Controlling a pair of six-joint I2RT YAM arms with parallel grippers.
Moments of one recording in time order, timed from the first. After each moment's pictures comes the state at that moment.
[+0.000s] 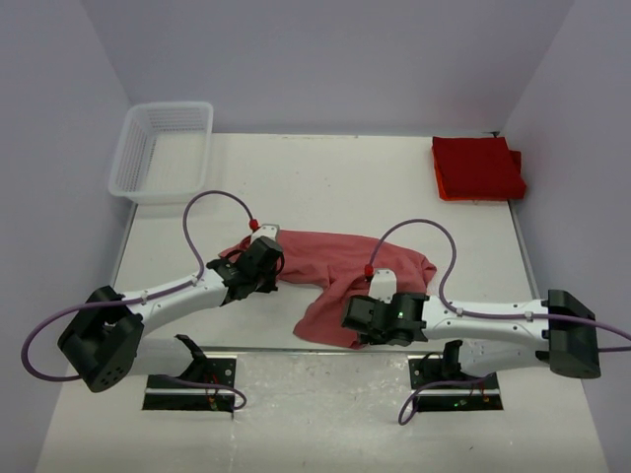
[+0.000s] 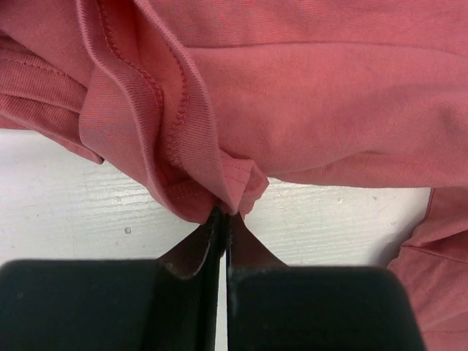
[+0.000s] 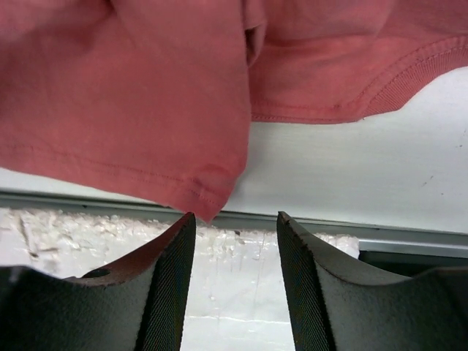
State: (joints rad) left arm -0.74 1.28 0.62 -0.32 -0.29 -0.56; right arm 1.32 1.23 0.76 -0.92 0.41 1.19
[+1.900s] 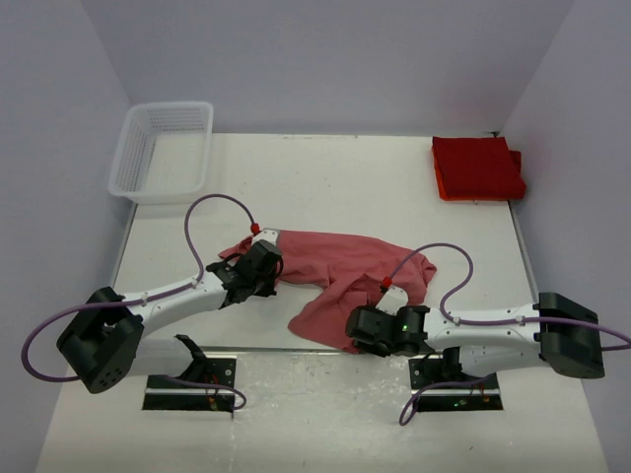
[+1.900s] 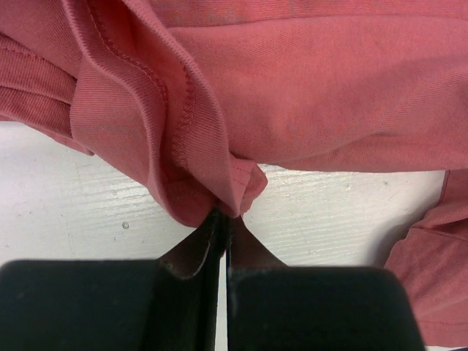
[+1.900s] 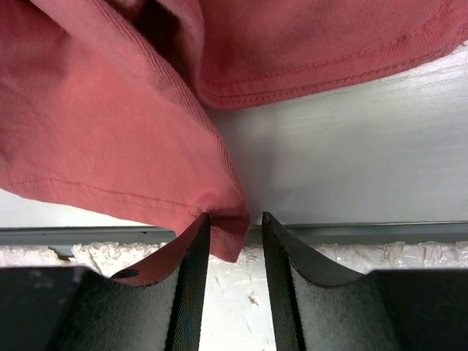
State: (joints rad) left arm -0.75 1.28 0.59 -0.31 -0.26 -0.54; right arm 1.33 1.17 0.53 -0.62 0.35 1.62
